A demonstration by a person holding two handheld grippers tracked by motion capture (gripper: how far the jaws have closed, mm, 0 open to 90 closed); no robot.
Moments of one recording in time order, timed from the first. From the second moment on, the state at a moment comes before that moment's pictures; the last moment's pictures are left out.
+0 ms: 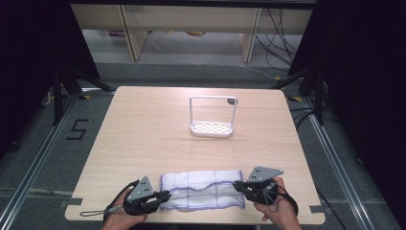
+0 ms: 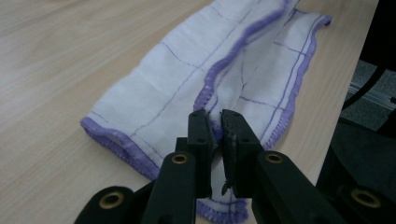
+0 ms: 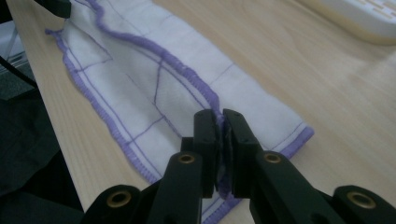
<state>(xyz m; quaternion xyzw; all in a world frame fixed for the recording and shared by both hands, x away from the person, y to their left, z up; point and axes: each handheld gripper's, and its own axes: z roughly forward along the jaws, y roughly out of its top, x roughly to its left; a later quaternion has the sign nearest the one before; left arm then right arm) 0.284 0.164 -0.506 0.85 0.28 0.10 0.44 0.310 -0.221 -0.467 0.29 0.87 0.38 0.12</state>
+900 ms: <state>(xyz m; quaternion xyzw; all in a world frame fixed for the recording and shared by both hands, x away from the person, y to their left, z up) 0.309 0.176 -0.485 0.81 0.34 0.12 0.47 0.321 -0.235 -0.465 0.39 0.83 0.38 0.13</state>
